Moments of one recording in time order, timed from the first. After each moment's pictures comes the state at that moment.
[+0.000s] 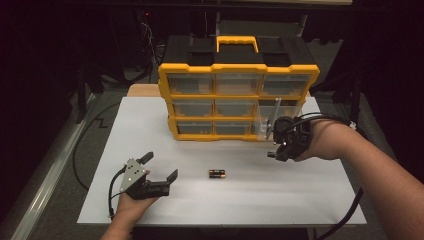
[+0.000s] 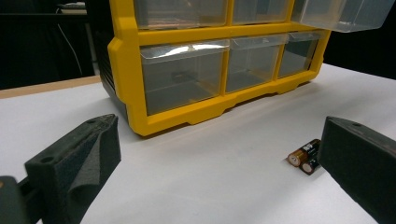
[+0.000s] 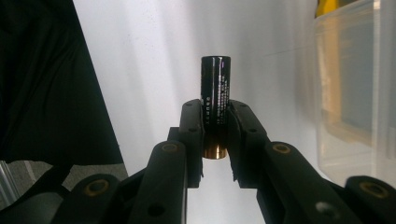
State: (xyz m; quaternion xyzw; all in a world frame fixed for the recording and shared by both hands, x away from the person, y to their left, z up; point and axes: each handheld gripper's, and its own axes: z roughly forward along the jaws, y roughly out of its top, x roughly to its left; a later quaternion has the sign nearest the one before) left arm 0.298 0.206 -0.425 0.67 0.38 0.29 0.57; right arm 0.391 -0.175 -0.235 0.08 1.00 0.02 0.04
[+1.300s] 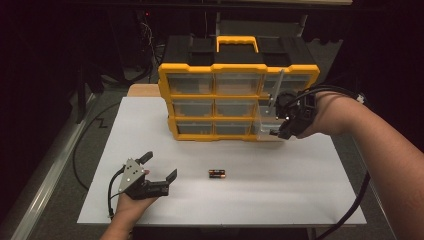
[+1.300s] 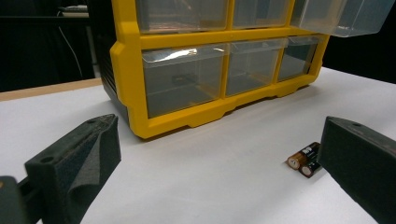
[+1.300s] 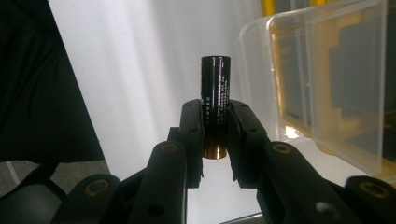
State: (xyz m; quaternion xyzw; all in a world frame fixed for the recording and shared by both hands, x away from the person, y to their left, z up) left arm 0.297 0.207 -0.424 0.67 0.38 0.29 0.57; right arm 0.417 -0.171 -0.188 0.08 0.99 0.02 0.07
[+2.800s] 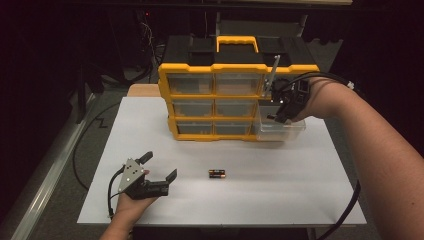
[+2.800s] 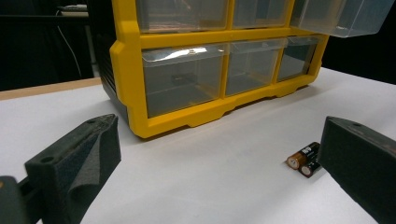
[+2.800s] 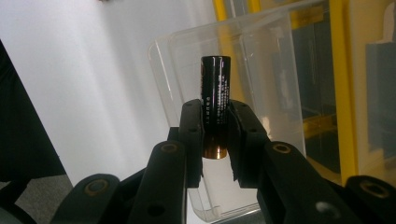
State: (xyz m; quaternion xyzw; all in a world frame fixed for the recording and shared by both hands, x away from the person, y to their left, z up) left arm 0.297 0.208 -0.425 0.67 0.38 0.29 0.57; right arm 0.459 -0.168 -0.189 0.10 0.99 0.02 0.10
